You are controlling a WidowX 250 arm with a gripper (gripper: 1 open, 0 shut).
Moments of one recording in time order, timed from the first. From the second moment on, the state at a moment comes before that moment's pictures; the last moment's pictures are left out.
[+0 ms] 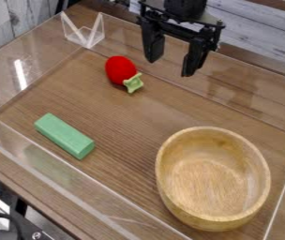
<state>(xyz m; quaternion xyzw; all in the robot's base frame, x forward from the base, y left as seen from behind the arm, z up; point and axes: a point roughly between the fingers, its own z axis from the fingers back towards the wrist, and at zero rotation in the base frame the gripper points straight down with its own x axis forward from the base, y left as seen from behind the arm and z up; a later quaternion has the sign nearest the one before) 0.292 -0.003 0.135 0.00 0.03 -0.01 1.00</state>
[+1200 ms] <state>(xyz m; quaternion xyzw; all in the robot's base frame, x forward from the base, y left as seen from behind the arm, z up) 0.192 0.107 0.088 0.01 0.06 -0.39 0.92</state>
